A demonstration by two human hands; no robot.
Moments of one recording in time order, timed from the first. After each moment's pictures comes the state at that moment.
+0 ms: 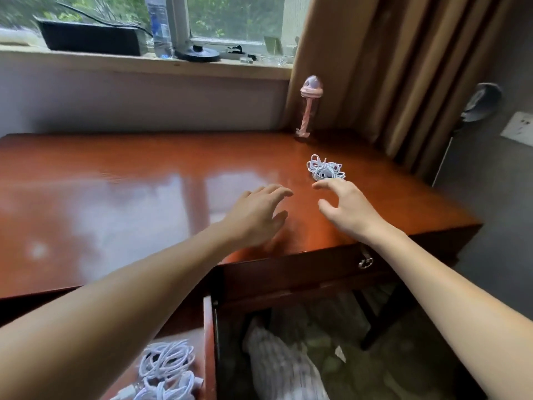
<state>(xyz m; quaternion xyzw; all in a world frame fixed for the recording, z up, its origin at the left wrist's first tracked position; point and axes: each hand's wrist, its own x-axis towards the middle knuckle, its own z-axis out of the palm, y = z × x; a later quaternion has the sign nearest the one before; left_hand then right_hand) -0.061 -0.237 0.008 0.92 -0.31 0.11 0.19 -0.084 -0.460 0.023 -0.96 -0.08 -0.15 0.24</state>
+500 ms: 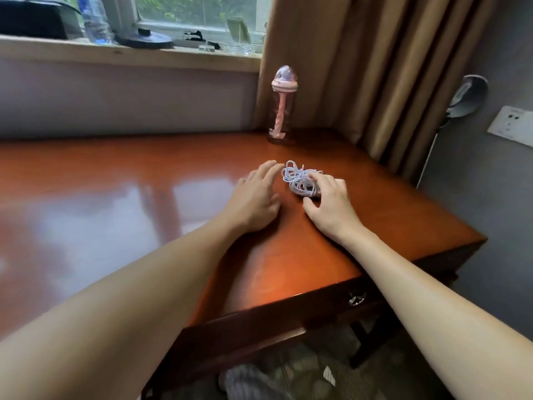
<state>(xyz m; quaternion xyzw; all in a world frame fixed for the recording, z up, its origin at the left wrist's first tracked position) 0.077 -0.319 -0.023 0.91 -0.31 0.15 0.24 0.016 -0.505 -0.018 -0.95 0.01 -0.20 0.23</state>
